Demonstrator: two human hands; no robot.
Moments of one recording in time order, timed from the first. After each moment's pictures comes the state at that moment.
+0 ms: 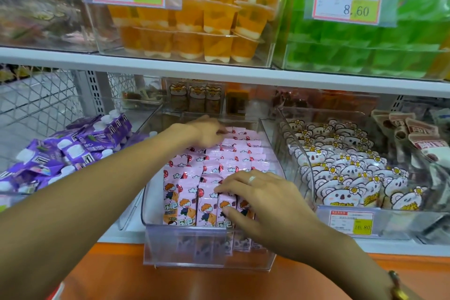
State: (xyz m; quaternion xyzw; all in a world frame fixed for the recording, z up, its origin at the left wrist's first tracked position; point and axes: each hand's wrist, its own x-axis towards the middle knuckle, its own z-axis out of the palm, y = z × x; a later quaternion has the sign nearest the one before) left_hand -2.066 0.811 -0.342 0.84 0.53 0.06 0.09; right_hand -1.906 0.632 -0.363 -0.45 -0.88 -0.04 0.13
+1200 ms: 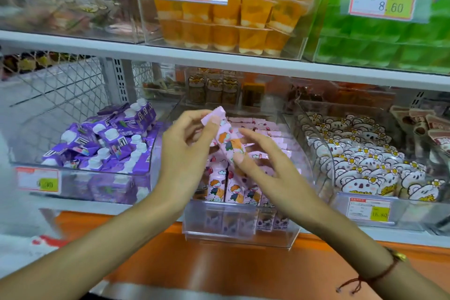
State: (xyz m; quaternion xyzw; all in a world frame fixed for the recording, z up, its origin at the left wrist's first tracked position) left_hand -2.100 0.630 -0.345 0.53 0.40 0.67 0.33; right_hand -1.941 0.628 -0.358 -0.43 -0.75 0.31 0.39
